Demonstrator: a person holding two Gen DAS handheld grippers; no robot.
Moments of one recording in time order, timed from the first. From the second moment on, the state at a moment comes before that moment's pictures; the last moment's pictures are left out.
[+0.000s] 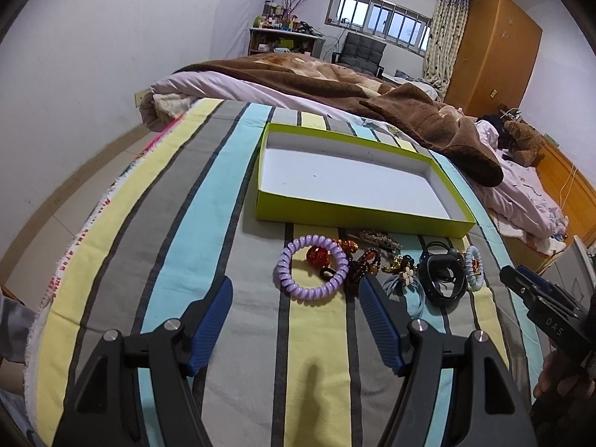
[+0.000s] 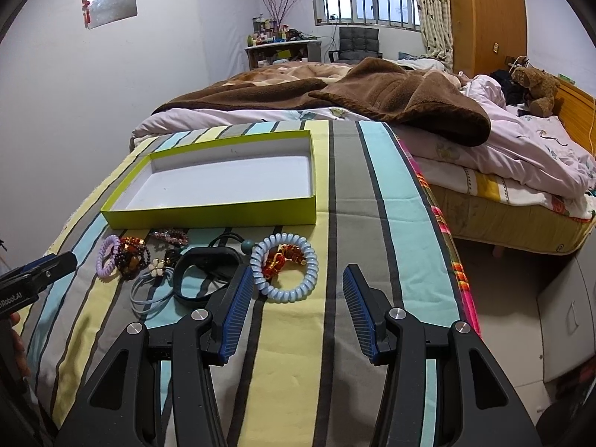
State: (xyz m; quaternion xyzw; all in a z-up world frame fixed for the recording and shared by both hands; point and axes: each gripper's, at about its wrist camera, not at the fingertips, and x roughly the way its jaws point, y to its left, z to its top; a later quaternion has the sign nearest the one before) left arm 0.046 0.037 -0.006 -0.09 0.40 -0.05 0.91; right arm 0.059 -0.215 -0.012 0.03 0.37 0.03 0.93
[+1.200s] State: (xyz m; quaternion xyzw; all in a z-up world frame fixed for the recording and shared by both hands) left arm 0.112 0.035 -0.038 0.01 0.45 -0.07 0.89; right arm 0.116 -0.231 -0.047 0.00 0.45 0.09 0.89
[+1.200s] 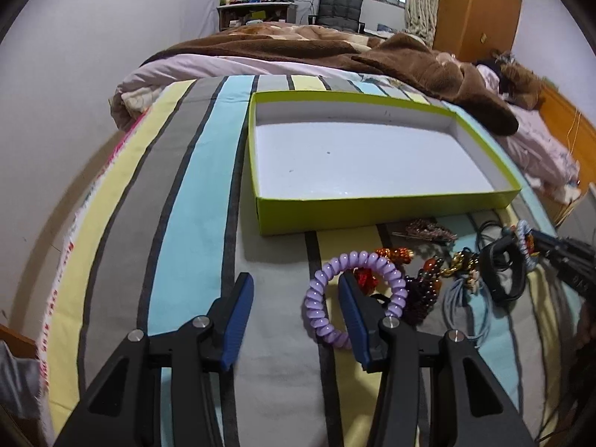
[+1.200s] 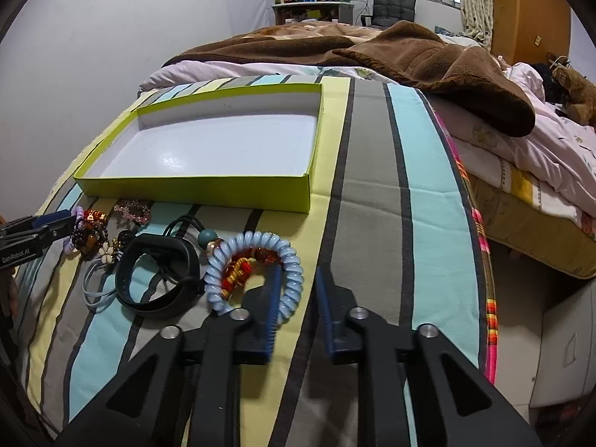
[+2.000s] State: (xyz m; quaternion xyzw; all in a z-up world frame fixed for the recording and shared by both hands) left arm 0.104 0.037 -0.020 0.00 0.43 -0.09 0.90; right arm 0.104 -0.242 -0.023 0.04 0.40 0.09 0.91
